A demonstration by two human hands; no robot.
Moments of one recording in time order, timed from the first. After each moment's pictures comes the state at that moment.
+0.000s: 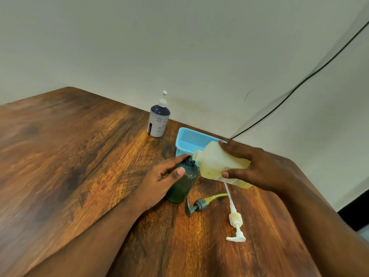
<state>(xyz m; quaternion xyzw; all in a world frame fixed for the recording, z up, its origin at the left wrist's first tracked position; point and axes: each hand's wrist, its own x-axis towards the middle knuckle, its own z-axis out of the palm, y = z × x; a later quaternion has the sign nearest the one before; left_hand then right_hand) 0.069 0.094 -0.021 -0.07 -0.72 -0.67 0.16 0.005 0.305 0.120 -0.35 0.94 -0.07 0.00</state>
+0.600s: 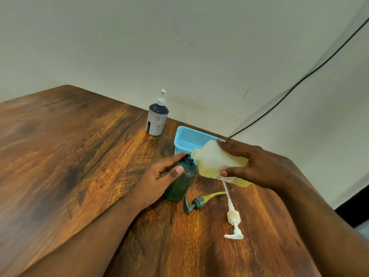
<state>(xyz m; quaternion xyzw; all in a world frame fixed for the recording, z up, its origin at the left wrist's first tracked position) 0.068 0.093 -0.023 -0.07 -0.72 -0.67 0.15 0.004 0.305 0.121 -0.35 0.94 -0.07 0.01</state>
